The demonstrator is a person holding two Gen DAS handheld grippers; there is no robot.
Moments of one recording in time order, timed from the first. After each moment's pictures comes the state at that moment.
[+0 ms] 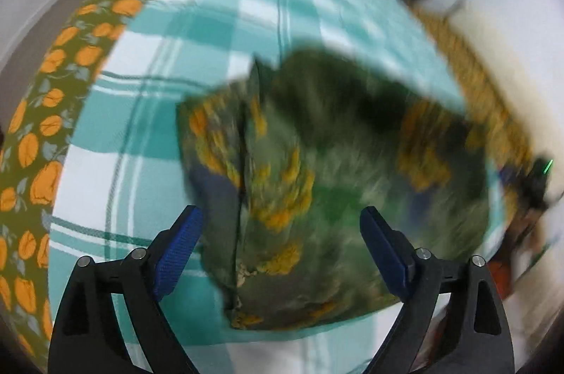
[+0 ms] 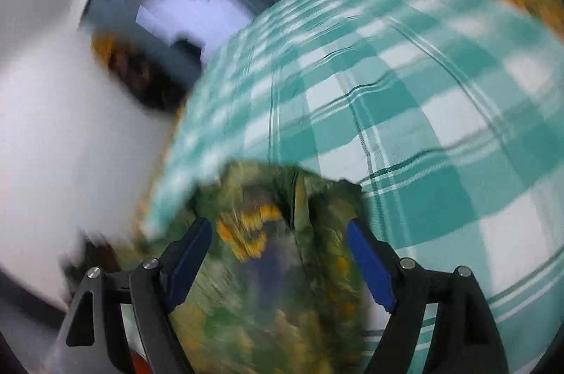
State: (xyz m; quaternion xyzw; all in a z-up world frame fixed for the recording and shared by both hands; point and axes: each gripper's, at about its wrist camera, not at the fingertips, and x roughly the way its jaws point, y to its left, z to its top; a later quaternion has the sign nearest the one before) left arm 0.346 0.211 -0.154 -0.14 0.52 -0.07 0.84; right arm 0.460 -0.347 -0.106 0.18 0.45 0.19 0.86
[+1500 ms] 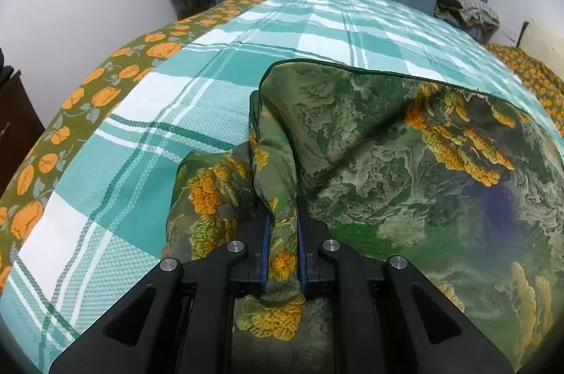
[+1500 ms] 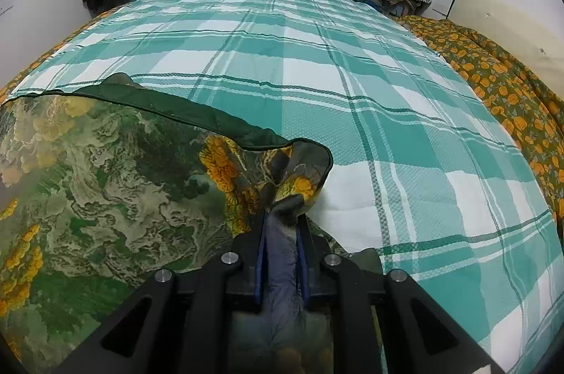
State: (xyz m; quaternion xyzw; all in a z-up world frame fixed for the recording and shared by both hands) left arm 0.408 0.180 -0.241 -0.07 0.38 0.14 0.91; right arm 0.529 -0.239 -0.208 -0.09 0.42 0.02 0.90
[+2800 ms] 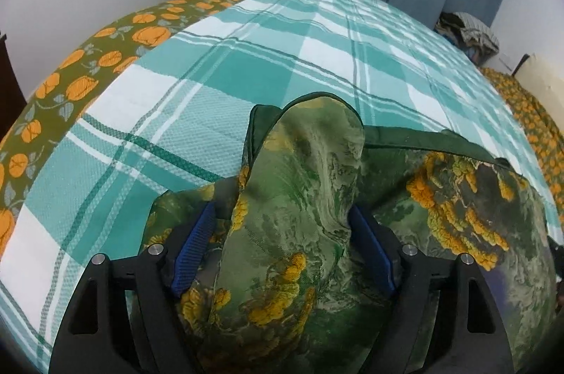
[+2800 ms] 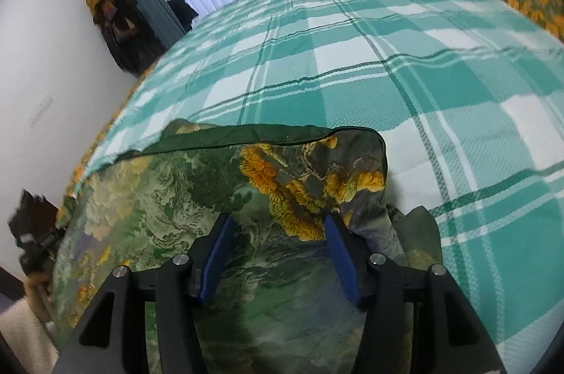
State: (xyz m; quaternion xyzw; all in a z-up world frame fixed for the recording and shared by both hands) left arm 0.447 0.205 -0.233 -0.16 0.40 0.11 0.90; right arm 0.530 -0.284 -0.206 0.17 0.43 0.16 0.87
